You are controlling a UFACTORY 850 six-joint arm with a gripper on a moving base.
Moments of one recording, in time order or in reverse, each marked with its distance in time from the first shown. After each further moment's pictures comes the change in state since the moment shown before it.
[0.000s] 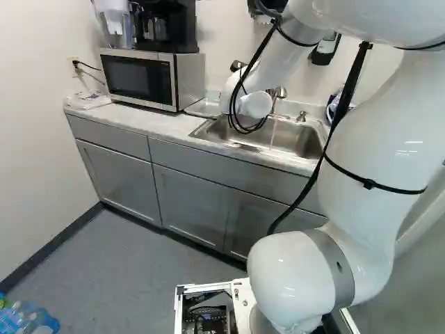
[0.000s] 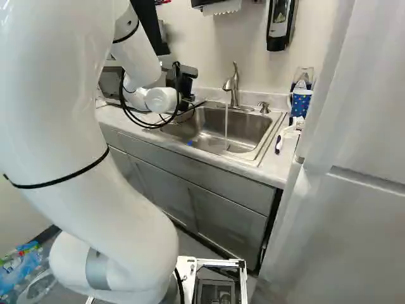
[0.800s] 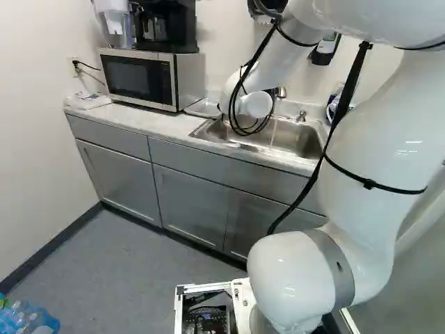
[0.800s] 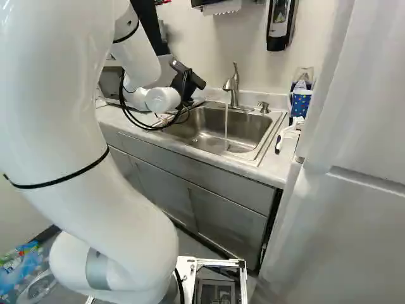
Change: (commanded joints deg) arm 0.0 0.0 0.0 0.0 0.0 24.1
